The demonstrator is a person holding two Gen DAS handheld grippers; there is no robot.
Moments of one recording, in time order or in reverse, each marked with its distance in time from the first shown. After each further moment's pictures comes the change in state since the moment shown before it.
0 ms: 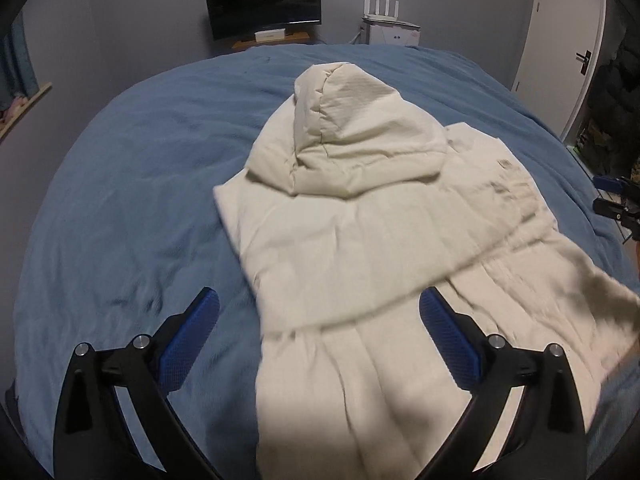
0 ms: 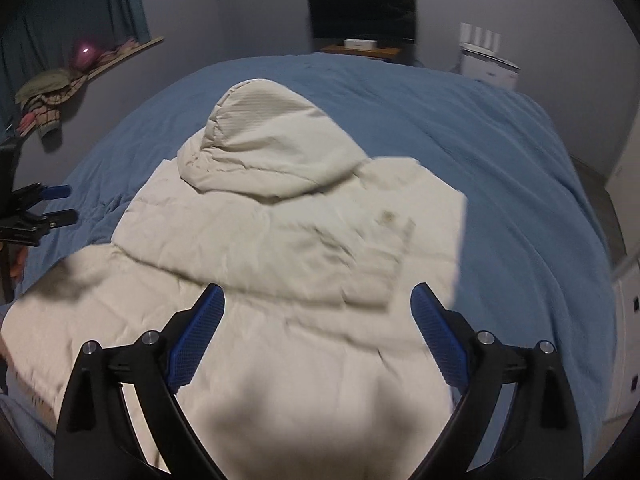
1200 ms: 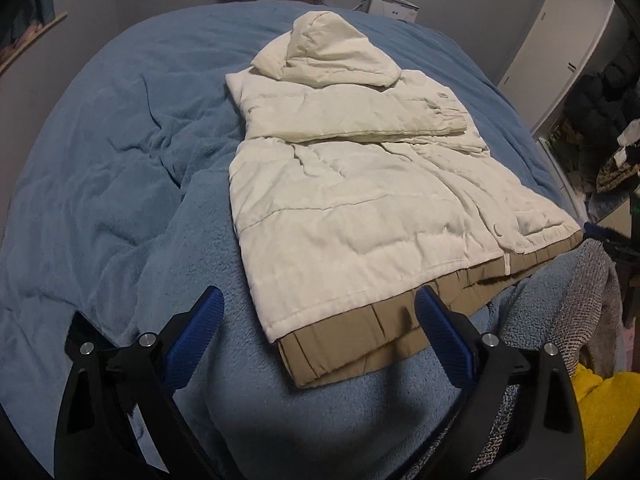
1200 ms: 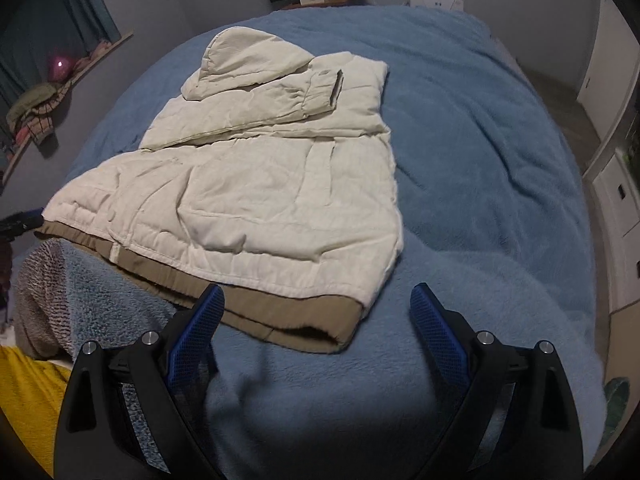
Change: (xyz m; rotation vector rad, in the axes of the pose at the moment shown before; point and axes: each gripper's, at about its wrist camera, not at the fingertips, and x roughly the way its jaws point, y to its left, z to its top) left arm -0.120 -0.028 -0.148 -0.146 0.141 -0.129; right arm -0.136 -0.026 -0.189 0.178 0.165 0.022
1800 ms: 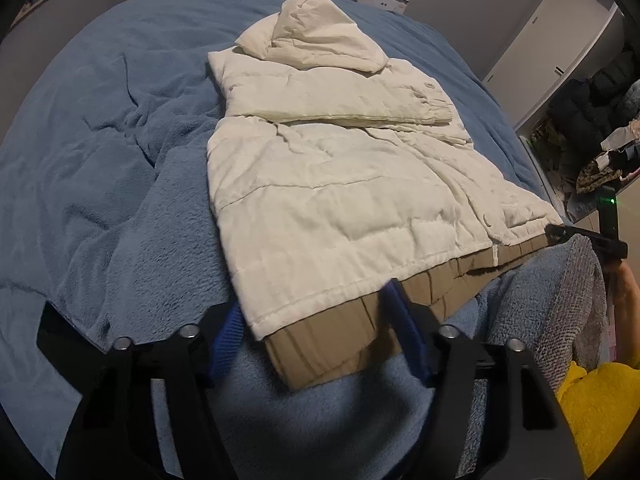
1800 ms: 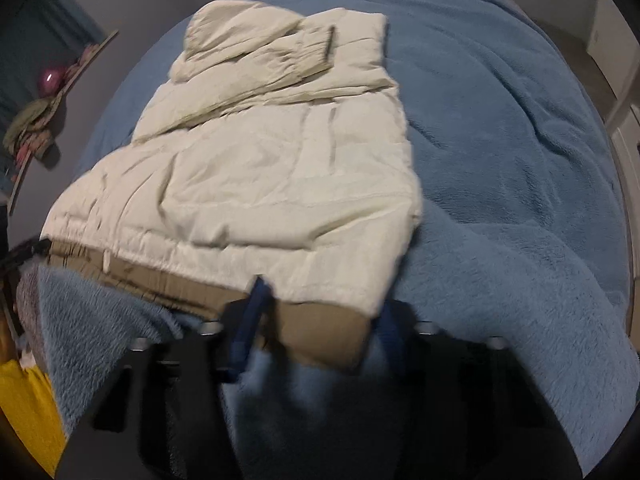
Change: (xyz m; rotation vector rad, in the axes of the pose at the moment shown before) left arm 0.013 0.009 -0.005 -0.015 0.044 -0.099; right arm 0.041 -0.019 0.009 0.116 0.124 0.065
